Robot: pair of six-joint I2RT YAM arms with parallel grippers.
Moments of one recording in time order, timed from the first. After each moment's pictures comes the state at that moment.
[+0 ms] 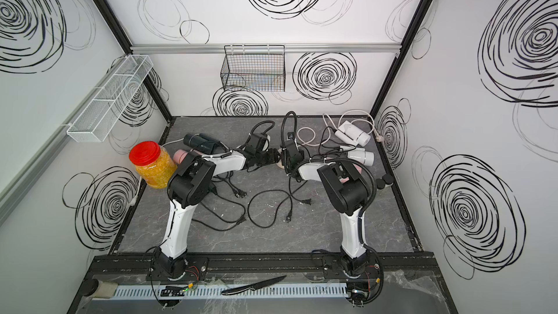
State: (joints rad) left arm -0.53 2.22 1.47 -0.03 0.24 -0.68; right arm 0.57 2.01 1.11 0.19 0.39 0.25
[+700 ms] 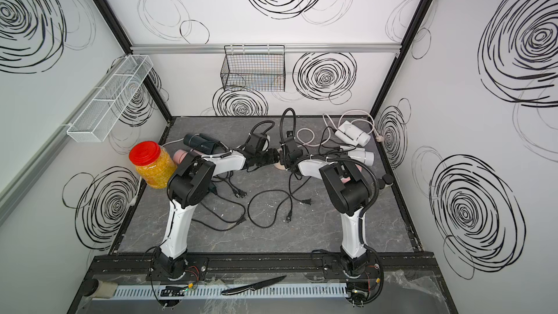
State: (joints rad) left arm -0.53 2.22 1.47 -0.04 0.24 -0.68; right arm 0.56 1.99 1.18 0.02 0.28 0.30
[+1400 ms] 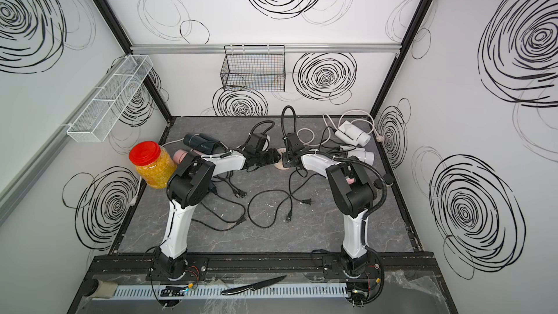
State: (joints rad) left arm -0.53 2.22 1.47 -0.04 0.24 -0.68; right arm 0.52 1.93 1.27 -0.33 0.12 0.27
